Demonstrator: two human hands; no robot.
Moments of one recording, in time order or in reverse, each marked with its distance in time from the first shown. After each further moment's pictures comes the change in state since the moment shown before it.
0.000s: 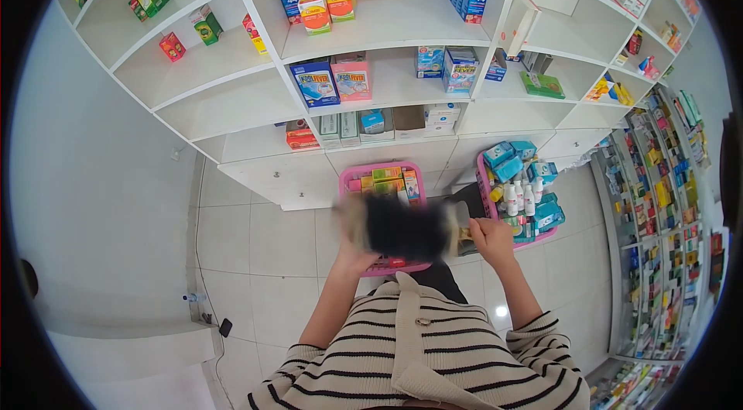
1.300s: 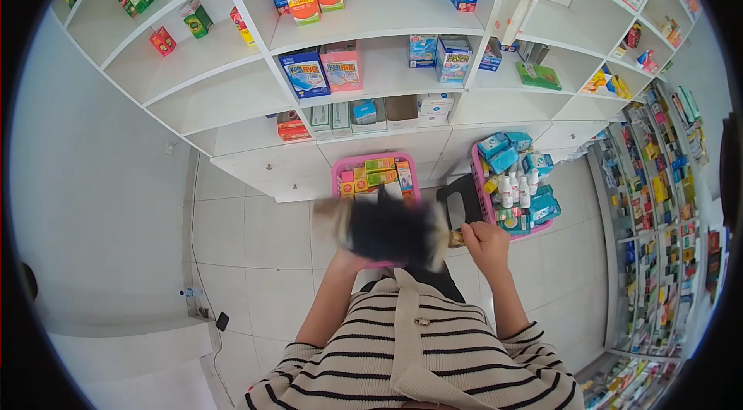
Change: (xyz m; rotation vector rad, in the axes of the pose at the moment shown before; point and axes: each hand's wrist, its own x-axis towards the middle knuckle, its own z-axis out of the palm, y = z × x) left_hand 0.005 -0.023 -0.039 -0.076 -0.041 -0.051; right_hand -0.019 -0.023 -0.007 0.075 0.109 0.014
